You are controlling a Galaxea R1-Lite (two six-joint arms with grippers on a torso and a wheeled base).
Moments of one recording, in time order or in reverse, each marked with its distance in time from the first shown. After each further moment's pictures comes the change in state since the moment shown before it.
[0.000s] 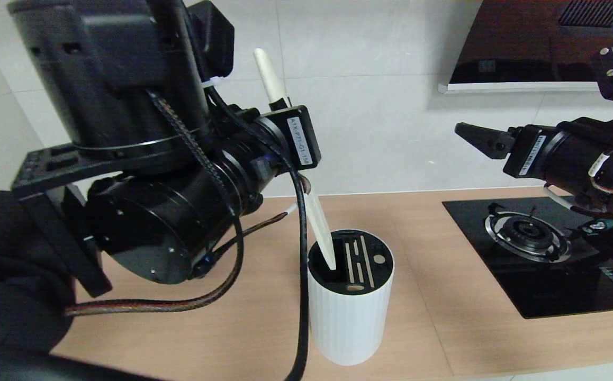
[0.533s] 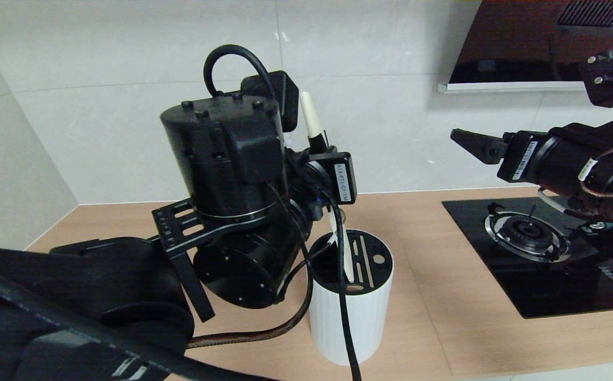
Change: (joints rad) left arm -0.021 0.138 0.069 -0.212 0.007 0.071; right arm 0.000 0.019 0.004 -0.001 -0.002 0.000
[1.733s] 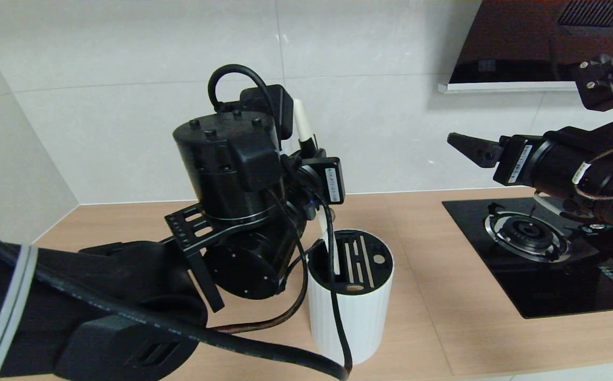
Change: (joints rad) left arm 0.046 0.035 0.030 -0.087 0.007 0.044; right arm 0.006 0.010 0.003 -0.001 0.000 -0.001
